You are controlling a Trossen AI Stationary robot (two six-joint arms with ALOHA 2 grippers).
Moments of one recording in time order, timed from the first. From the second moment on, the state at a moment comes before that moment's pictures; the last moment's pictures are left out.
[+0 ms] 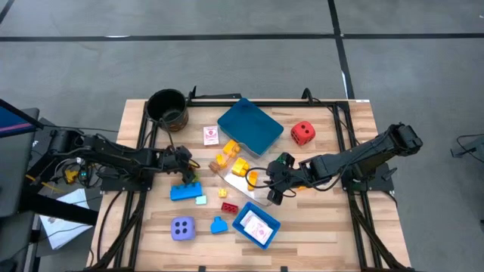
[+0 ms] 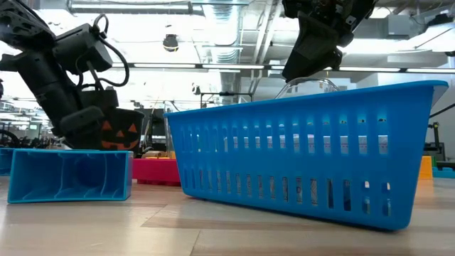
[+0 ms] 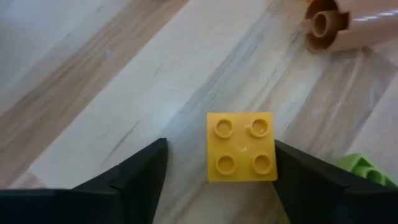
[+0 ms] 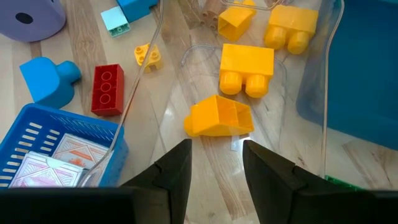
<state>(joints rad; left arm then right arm) 0.02 1.08 0.26 -0.24 -0.37 -0.57 0.30 1.49 1.04 -0.48 0.39 0.54</state>
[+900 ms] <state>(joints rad) 0.02 1.08 0.26 -0.08 -0.45 -0.44 0.30 1.49 1.04 -0.48 0.39 0.54</state>
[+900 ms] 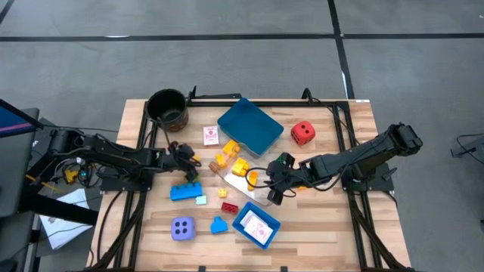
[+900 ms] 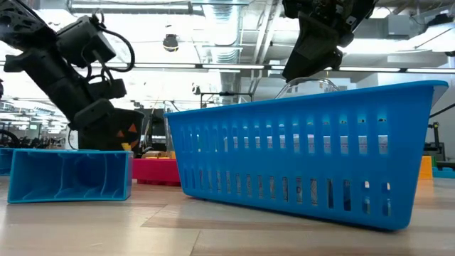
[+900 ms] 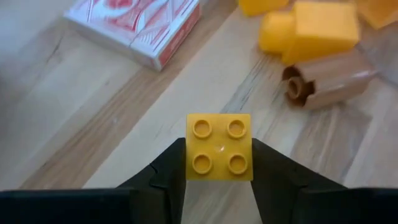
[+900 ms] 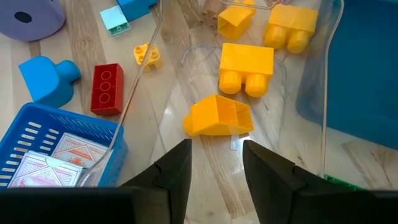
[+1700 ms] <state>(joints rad) -0.09 1.01 0.26 0.20 -0.51 -0.28 0.30 1.49 1.04 -0.49 0.39 0.54</state>
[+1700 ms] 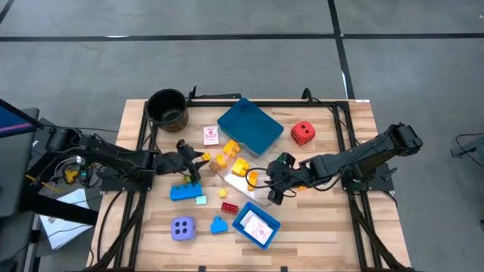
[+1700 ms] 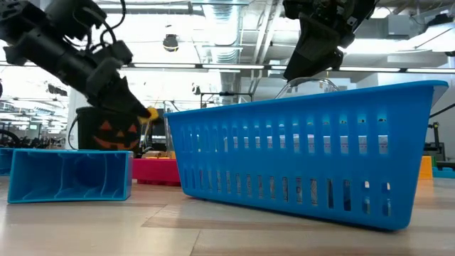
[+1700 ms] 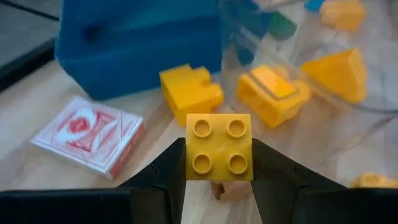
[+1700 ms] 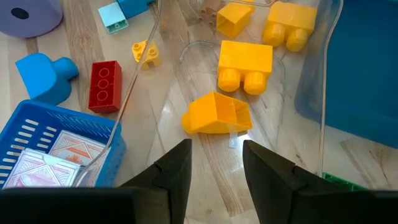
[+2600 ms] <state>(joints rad) -0.20 1.19 0.26 0.75 -0.40 -0.18 0.30 1.49 1.04 -0.49 0.39 0.54</state>
